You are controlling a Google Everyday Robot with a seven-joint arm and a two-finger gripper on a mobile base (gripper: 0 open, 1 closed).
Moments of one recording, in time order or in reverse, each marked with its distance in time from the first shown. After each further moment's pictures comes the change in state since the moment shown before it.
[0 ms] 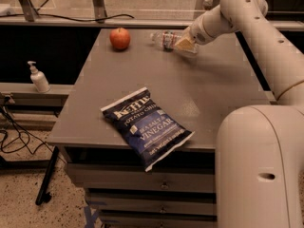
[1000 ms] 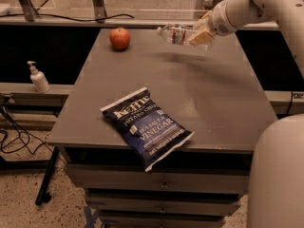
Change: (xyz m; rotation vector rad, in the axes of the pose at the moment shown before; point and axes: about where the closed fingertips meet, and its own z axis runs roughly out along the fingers) arm -0.008 0.001 -0.087 0.041 -0.043 -0.153
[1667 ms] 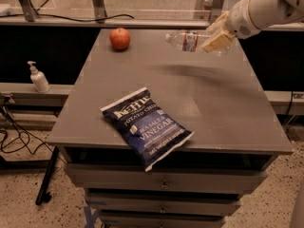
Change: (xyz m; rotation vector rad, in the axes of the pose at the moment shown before) arm 0.007 0.031 -0.059 -0.031 -0.004 -0.033
